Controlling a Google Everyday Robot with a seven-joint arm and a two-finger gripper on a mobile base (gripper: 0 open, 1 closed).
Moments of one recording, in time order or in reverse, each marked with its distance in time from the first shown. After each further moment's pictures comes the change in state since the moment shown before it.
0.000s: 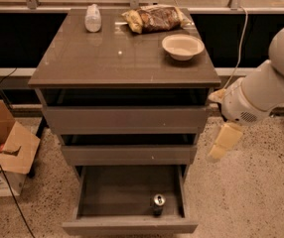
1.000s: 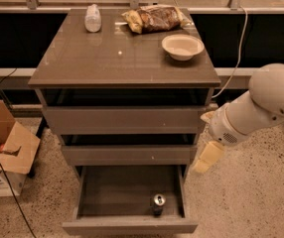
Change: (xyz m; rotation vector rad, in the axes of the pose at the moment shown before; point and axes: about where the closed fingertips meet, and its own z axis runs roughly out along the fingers) arm 0.015 0.014 0.072 -0.035 -0.046 0.124
